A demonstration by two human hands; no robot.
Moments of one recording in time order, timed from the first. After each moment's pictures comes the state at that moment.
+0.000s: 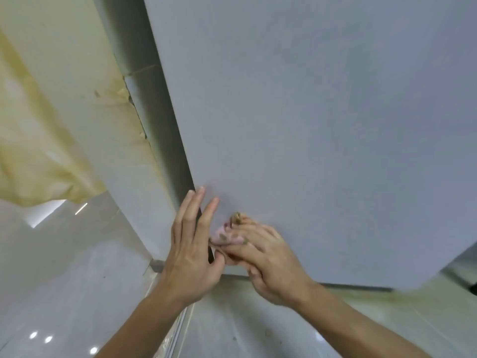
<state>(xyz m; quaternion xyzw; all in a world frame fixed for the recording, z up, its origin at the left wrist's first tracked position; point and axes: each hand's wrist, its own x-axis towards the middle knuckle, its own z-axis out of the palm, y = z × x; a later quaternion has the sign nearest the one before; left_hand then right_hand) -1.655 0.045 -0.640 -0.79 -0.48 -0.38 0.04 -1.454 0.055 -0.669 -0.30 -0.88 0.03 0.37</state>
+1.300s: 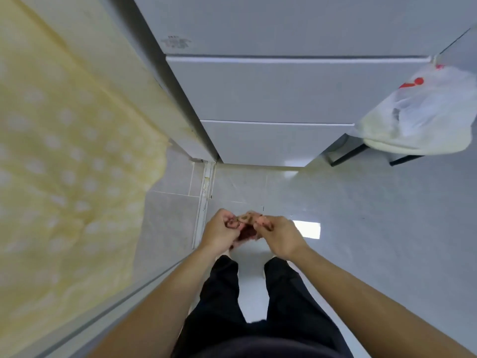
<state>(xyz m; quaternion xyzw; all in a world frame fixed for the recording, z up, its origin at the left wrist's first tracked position) -1.573 -0.212 -0.097 -0.41 -0.72 -0.06 -0.55 -1.390 -0.223 -0.079 -0.67 -0.47 0.57 0.03</state>
